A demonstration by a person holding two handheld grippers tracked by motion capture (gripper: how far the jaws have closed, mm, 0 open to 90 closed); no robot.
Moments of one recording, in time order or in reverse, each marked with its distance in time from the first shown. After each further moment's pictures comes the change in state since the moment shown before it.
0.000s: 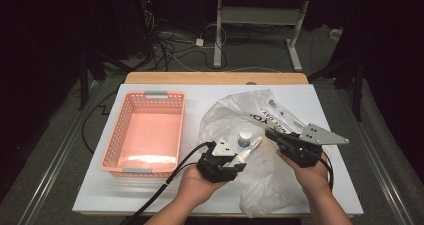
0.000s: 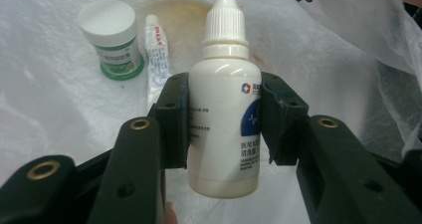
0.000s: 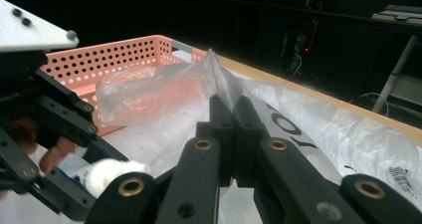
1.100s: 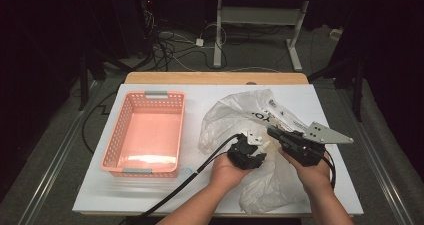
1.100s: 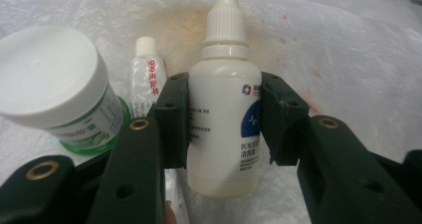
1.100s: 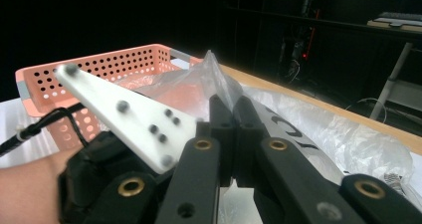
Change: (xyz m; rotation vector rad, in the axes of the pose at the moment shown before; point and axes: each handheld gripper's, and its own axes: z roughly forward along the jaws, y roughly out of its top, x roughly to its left) left arm 0.010 0.031 0.097 0.040 0.074 -0.021; right arm -0.003 0.004 -0.004 -0.026 -0.003 0.004
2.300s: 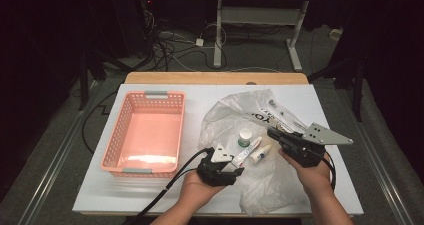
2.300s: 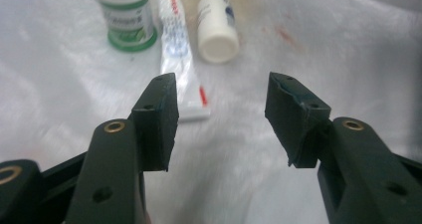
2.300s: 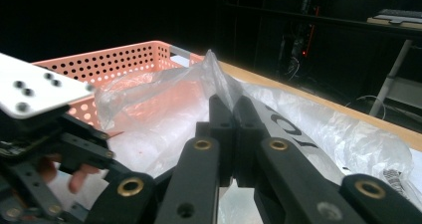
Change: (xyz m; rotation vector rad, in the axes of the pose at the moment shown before) left arm 0.008 -0.070 -0.078 -0.065 -0.027 0.008; right arm 0.002 -0.001 -0.001 0.010 -0.004 -0.001
